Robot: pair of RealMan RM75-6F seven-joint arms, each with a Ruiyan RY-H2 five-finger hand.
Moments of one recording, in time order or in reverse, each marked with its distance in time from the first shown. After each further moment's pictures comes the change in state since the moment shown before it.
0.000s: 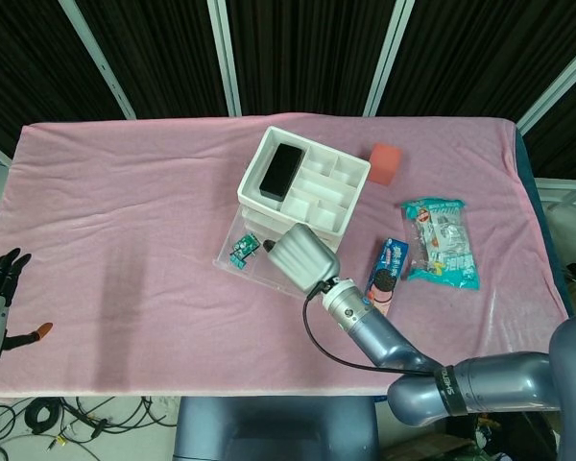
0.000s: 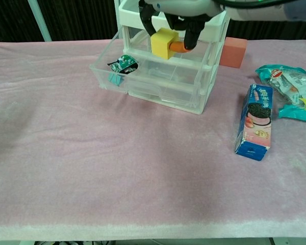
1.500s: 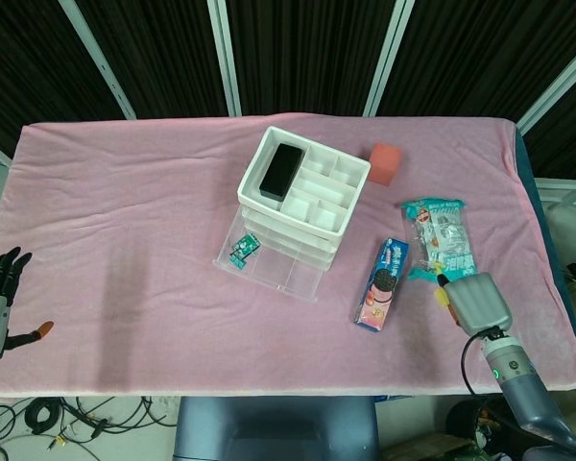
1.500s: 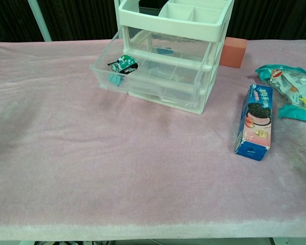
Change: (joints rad) left arm 0.001 -0.011 -0.002 -0.004 0.010 0.015 0.032; right arm -0.683 0.170 -0.226 0.119 -0.344 0.107 0.373
